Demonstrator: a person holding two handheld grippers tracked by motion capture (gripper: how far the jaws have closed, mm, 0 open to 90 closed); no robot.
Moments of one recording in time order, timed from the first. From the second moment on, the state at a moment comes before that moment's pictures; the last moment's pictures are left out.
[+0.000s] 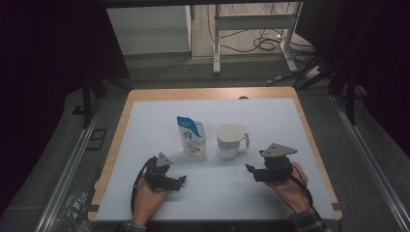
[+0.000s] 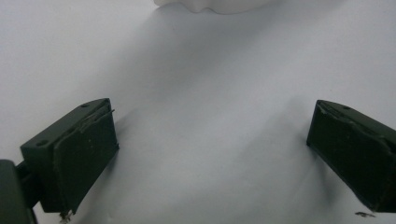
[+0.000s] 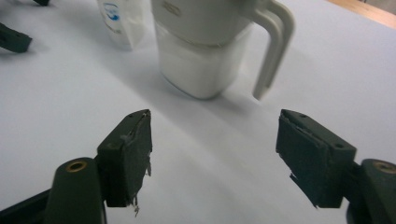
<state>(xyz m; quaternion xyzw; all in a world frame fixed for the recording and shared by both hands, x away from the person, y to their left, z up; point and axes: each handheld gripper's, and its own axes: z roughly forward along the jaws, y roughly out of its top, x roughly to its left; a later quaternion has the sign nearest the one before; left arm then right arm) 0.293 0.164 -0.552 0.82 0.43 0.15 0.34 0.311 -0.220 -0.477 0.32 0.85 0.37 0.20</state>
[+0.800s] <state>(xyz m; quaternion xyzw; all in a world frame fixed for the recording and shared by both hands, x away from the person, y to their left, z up) 0.293 0.164 -0.552 0.82 0.43 0.15 0.34 0.317 -0.276 -0.519 0.36 0.86 0.31 0.18</state>
